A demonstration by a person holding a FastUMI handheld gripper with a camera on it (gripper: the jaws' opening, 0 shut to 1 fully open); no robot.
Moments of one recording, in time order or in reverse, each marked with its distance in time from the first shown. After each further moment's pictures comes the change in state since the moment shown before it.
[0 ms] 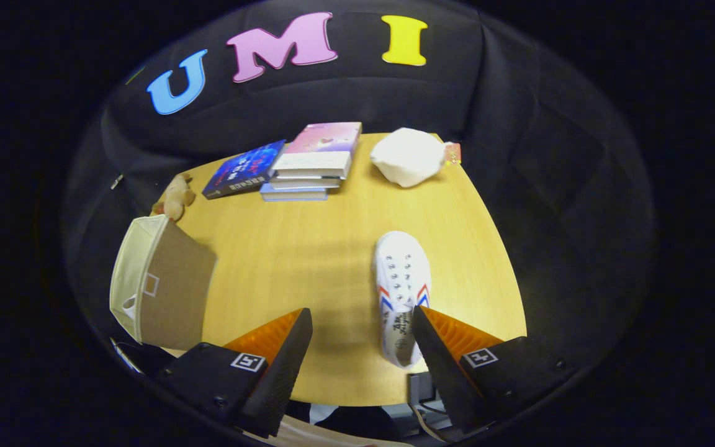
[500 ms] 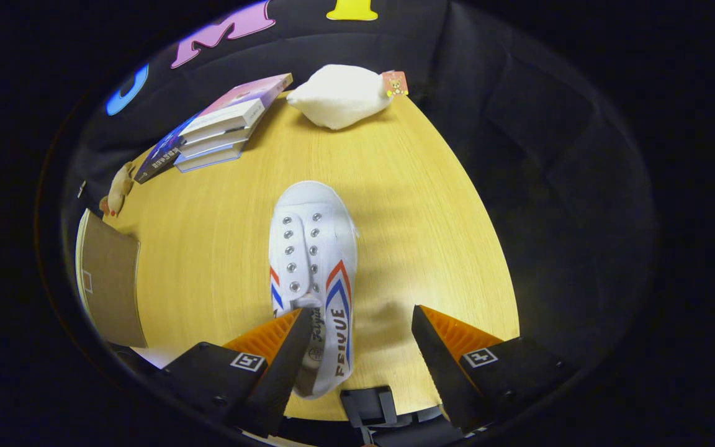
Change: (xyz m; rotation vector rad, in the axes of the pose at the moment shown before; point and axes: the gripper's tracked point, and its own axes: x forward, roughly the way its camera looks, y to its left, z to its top) arm 0.085 -0.079 -0.046 0.064 0.175 -0.089
